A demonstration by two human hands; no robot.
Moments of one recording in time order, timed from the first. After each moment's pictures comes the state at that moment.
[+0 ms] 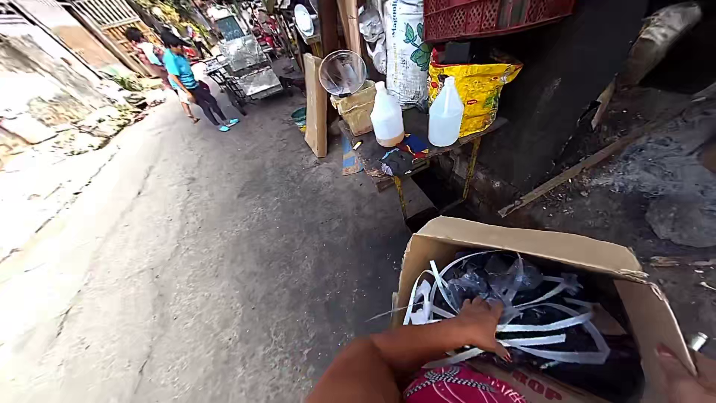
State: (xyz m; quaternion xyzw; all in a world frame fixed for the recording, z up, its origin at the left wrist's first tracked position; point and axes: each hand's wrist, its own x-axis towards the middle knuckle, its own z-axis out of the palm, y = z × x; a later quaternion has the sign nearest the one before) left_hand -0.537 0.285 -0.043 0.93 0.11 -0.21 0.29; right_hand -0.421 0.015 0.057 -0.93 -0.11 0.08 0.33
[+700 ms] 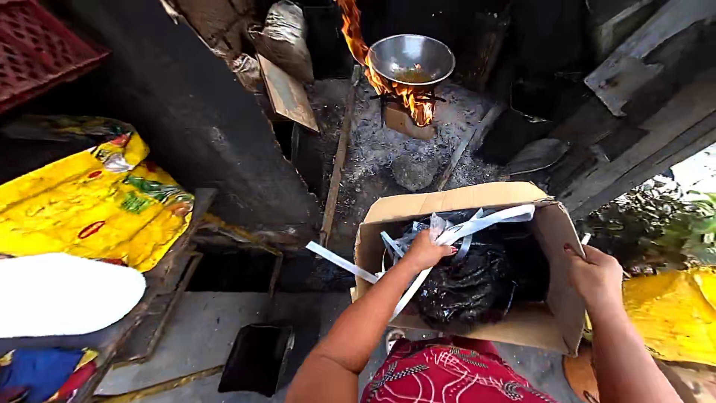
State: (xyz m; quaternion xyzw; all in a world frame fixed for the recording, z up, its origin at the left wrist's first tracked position) left_hand -0.060 0.124 0.047 0.79 -0.12 -0.24 0.55; right_hand -0.173 -0.163 0.087 -0.89 0.33 -0.09 0.30
